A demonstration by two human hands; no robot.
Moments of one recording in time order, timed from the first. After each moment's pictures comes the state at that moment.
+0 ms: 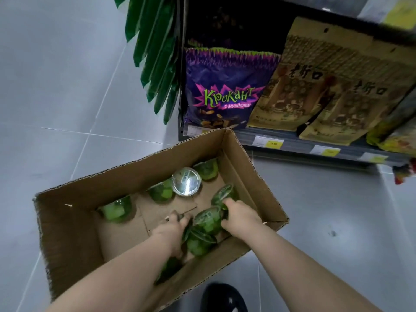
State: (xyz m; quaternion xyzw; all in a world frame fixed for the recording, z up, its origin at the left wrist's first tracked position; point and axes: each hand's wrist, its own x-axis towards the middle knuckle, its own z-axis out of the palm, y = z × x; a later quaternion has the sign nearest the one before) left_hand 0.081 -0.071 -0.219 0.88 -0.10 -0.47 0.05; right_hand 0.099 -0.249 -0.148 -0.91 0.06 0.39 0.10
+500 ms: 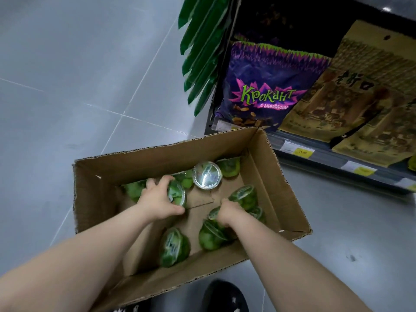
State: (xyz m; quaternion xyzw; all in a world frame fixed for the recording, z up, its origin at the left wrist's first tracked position) left_hand 0.100 -0.002 -0.198 0.89 0.16 -0.31 0.28; right_hand 0.118 -0.196 -0.193 -0.87 0.10 0.47 0.08
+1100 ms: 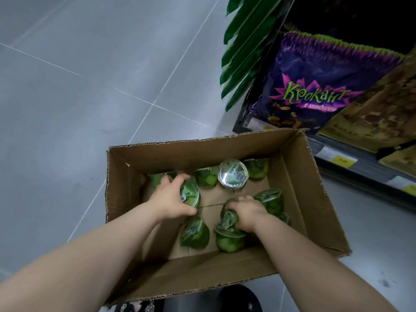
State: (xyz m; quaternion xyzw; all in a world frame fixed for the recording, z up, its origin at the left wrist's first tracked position) left_hand 0.084 0.025 -0.199 0.88 0.16 -0.31 0.31; right_hand 0.132 -0.196 -0.213 -0.85 -0.23 0.46 -0.07
